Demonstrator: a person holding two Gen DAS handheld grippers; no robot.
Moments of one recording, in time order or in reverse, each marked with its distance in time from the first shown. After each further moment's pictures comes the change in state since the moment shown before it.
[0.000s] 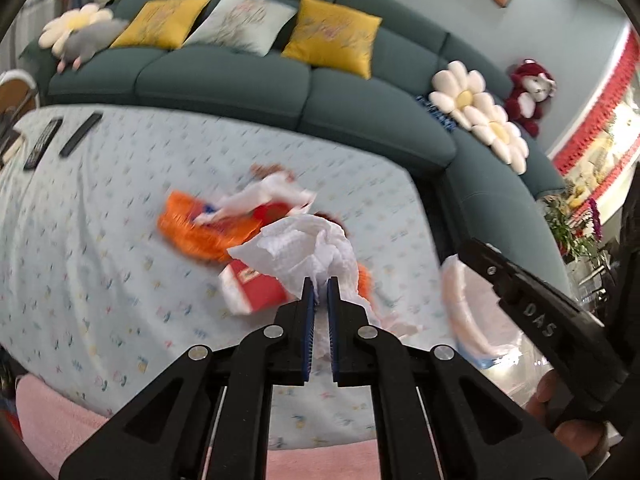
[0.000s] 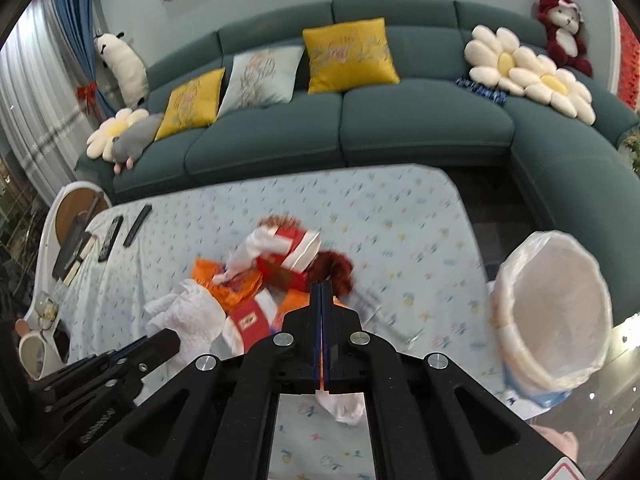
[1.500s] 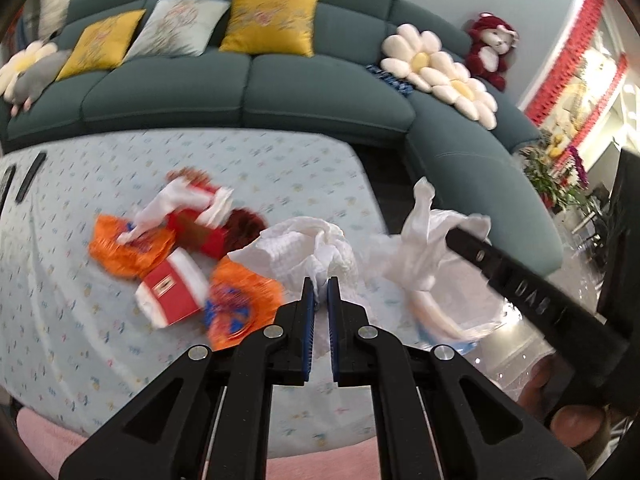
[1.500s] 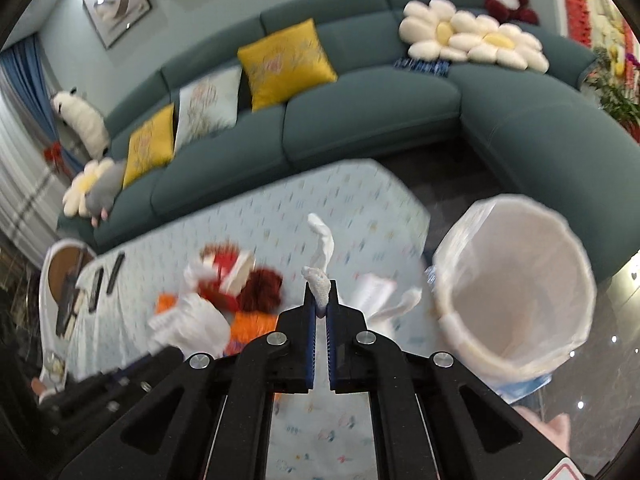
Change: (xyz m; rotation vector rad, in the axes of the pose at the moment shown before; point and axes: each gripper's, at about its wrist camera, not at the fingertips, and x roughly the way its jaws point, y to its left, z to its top) left arm 0.039 -0.099 0.000 0.170 0.068 -0.062; right arm -0.014 -0.108 0.006 0.219 -0.029 -0.023
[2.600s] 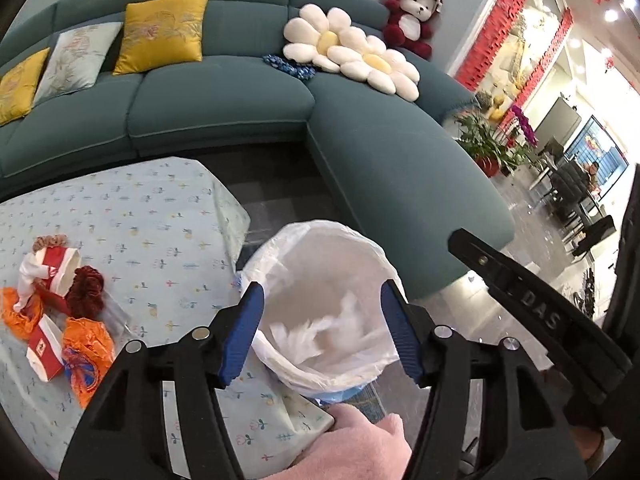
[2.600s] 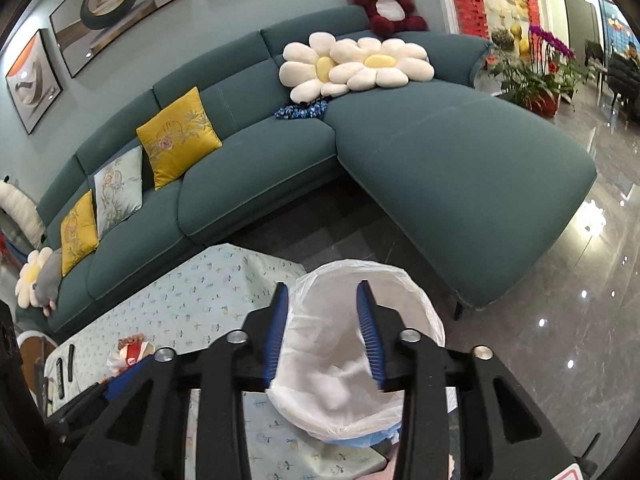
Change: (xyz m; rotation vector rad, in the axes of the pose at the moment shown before) left arm 0.066 -0.188 0.040 0.154 0.043 -0.159; right arm -0.065 -0.171 0.055 0.206 -0.133 -0.228
